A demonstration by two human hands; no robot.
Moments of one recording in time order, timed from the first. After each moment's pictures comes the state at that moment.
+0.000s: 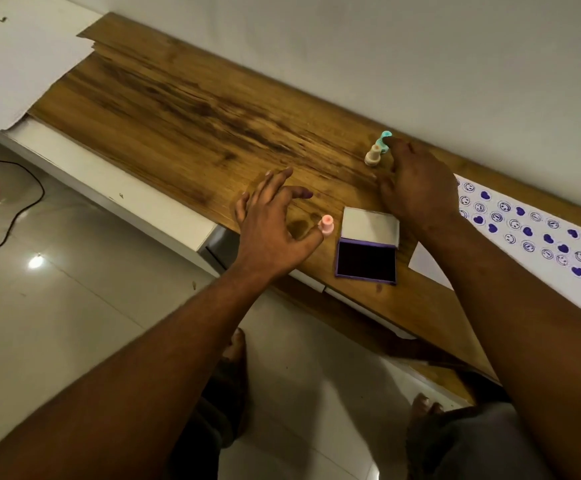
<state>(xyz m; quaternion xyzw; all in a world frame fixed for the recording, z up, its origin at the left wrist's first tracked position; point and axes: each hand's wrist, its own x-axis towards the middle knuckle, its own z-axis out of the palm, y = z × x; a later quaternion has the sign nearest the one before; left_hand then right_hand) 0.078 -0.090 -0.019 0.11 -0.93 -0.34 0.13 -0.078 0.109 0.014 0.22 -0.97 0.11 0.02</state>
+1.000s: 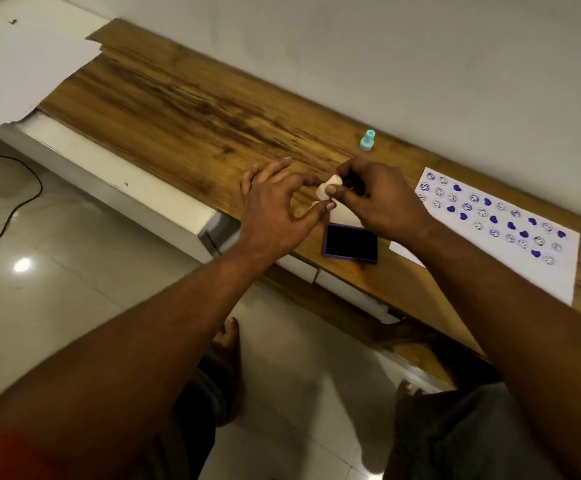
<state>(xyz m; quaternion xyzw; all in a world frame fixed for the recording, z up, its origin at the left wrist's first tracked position) 0.090 -0.070 0.017 0.06 -0.93 -0.29 0.21 0.003 0.104 0.066 0.28 -0.89 0.35 -0.11</state>
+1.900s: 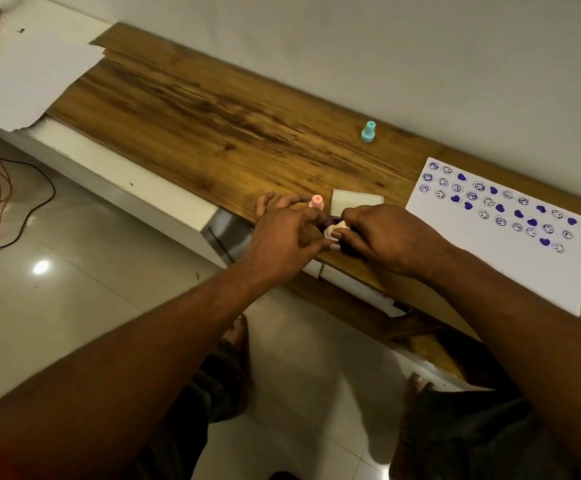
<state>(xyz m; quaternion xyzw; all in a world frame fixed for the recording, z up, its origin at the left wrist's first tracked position) 0.121 -0.056 0.005 0.01 -0.95 -0.30 0.09 0.026 0.143 0.035 0.45 -0.87 0.15 -0.15</state>
